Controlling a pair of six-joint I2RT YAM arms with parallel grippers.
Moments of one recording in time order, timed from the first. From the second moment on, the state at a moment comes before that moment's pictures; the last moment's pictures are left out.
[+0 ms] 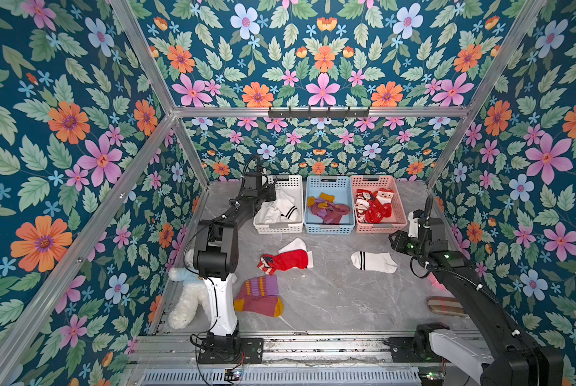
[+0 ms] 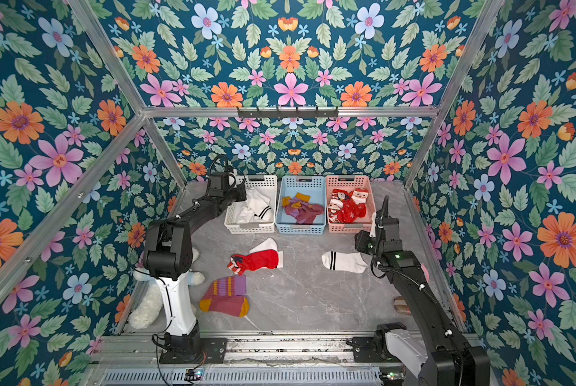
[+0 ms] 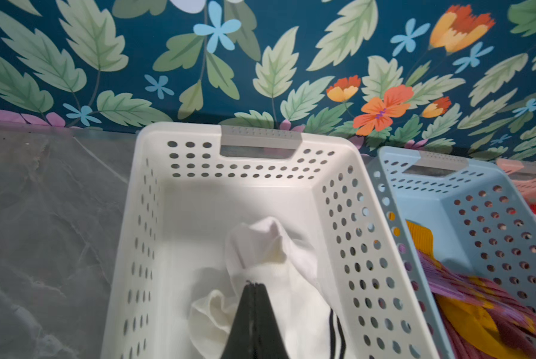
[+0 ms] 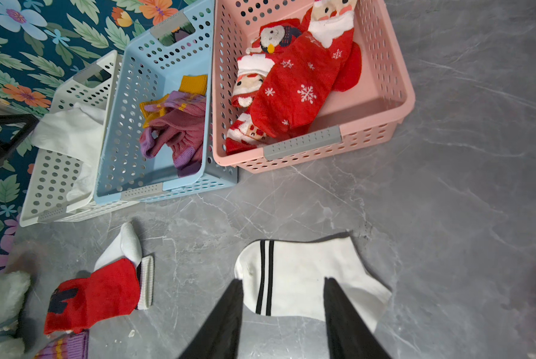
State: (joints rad) left arm -0.16 2.08 1.55 -0.01 0.14 -0.24; right arm 0.10 1.02 0.77 -0.47 -0.13 0.43
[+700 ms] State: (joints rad) left arm -0.14 1.81 1.29 -0.01 0.14 -0.35; right arm 0.27 1.05 0.67 -0.41 -0.17 0.51
